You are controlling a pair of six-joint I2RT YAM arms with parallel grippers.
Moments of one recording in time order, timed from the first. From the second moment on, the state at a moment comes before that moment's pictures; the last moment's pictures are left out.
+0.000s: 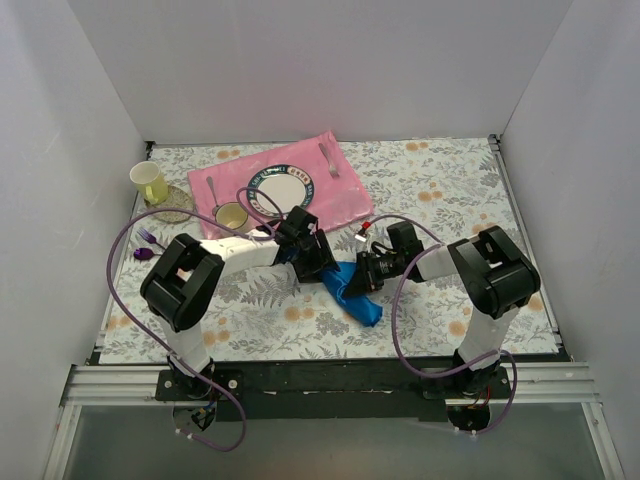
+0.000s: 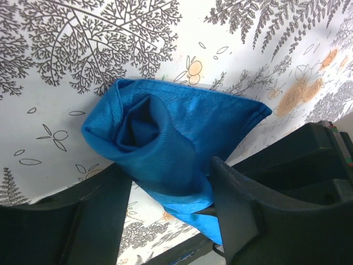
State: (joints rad) left arm -0.67 1.79 1.04 -0.26 0.20 -1.04; right arm 0.47 1.80 0.67 0.26 -1.01 0.33
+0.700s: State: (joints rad) left arm -0.67 1.82 1.07 -0.27 0.19 -1.01; right arm 0.65 1.44 0.87 -0.28 -0.42 0.16
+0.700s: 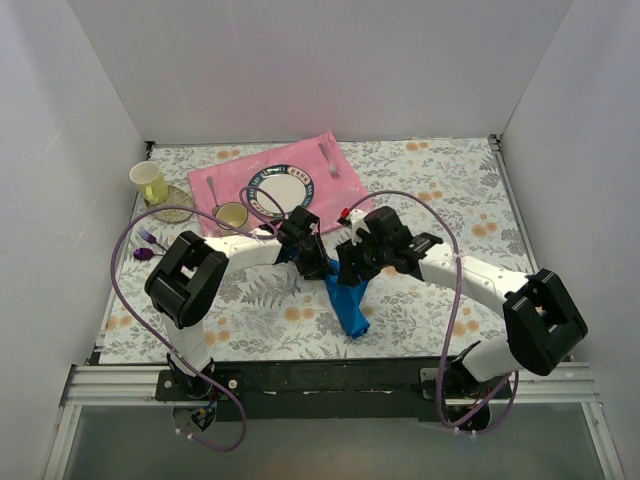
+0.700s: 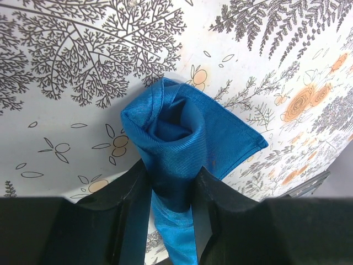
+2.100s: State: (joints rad) left arm -0.67 1.69 1.04 -0.37 0.13 -0.97; right arm 0.60 1.67 0.74 0.03 -0.64 0.30
